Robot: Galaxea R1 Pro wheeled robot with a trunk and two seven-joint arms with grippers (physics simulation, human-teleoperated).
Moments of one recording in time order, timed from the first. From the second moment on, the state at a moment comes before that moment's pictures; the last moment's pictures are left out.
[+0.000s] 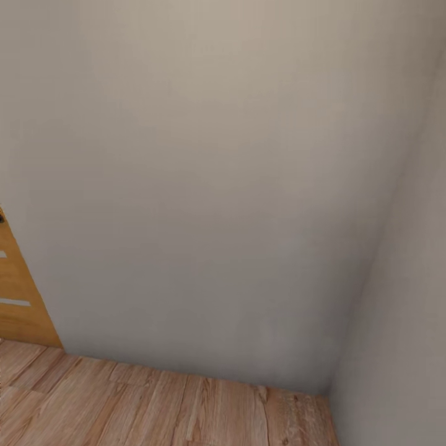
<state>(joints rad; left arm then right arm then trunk) -0.18 0.07 -0.02 -0.03 -0.11 0.00 -0.06 -0.09 -0.05 0.00 -0.17 0.01 -0.04 0.10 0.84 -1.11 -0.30</state>
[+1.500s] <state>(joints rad) -0.18 0.07 -0.02 -0.03 -0.10 0.00 -0.06 -0.09 -0.05 0.00 -0.17 0.01 -0.04 0.10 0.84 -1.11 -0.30</state>
